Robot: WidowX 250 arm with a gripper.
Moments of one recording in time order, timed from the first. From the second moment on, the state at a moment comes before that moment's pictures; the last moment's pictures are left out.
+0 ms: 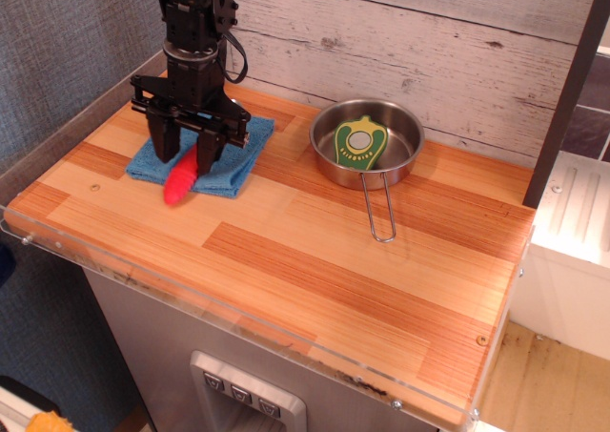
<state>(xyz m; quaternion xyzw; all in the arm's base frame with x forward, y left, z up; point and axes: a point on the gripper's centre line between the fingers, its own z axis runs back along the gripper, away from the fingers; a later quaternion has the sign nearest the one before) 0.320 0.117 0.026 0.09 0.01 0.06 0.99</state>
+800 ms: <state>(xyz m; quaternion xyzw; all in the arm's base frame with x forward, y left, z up) 0.291 0.053 0.062 0.06 -0.03 0.00 1.00</state>
